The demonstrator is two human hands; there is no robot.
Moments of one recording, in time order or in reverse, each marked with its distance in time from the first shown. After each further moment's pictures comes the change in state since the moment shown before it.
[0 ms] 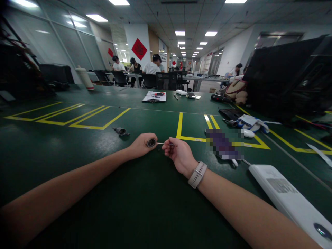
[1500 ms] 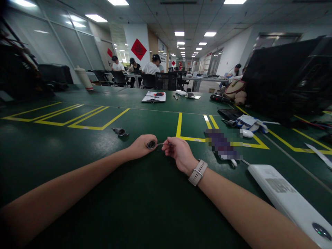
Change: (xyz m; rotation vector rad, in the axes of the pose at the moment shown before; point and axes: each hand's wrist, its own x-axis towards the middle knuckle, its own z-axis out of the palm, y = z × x) left_hand 0.000 -0.002 0.001 0.018 -0.061 0.031; right_hand 0.003 -0.002 -0.003 -0.122 -0.031 -0.074
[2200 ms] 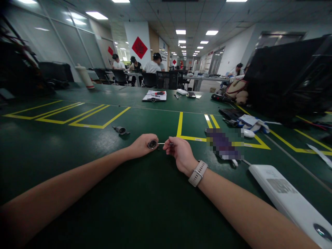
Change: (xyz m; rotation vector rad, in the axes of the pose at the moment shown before) left_hand 0.000 0.003 -0.001 0.008 -0.036 0.017; right_hand -0.001 0.003 0.001 0.028 0.042 -0.012
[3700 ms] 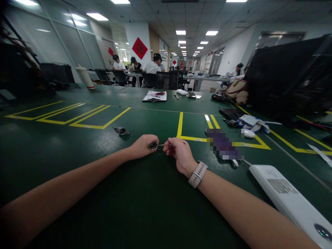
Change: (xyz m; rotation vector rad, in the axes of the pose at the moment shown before) left_hand 0.001 0.003 -0.002 -0.003 -0.031 -0.039; right_hand -0.003 0.000 0.002 0.041 0.009 0.020
